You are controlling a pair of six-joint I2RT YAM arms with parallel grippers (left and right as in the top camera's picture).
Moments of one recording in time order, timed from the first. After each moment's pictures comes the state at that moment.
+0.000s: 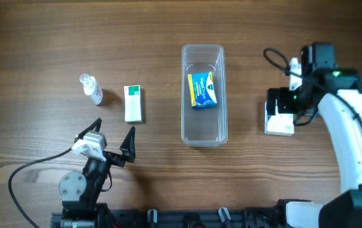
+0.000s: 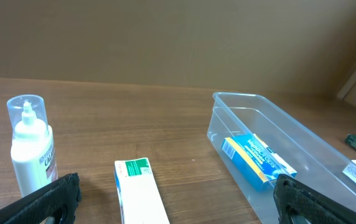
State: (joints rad) left arm -0.01 0.02 0.02 -0.07 0.30 -0.11; right arm -0.03 1.49 1.20 -1.11 0.01 -0.02
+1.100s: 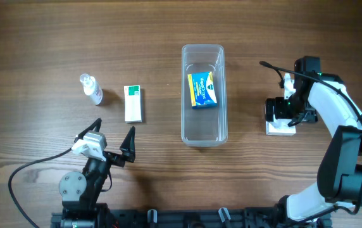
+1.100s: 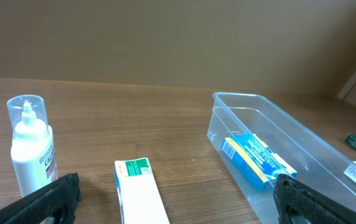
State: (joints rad) left arm -0.01 0.02 0.02 -0.07 0.30 -0.11; right arm -0.13 1.76 1.09 -0.87 0.03 -0.10
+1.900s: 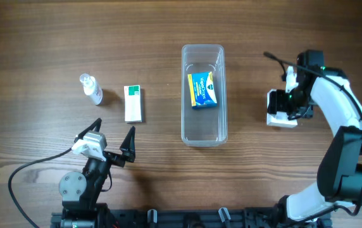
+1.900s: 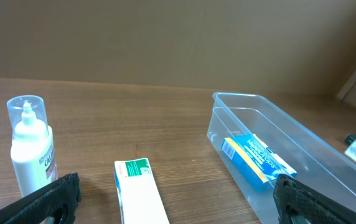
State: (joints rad) left arm -0.01 0.02 0.02 -0.07 0.30 -0.11; right arm -0.13 1.76 1.19 -0.95 -0.06 -0.02
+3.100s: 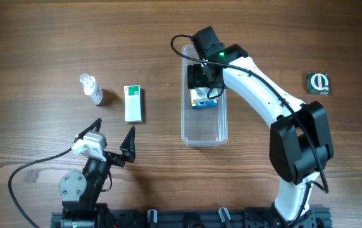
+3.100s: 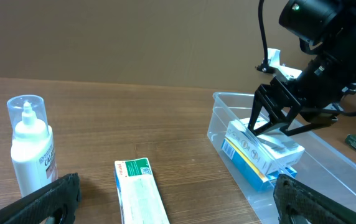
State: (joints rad) left arm -0.01 0.02 0.02 -0.07 0.30 -0.11; right arm 0.48 2.01 1.58 -0.82 0.05 0.41
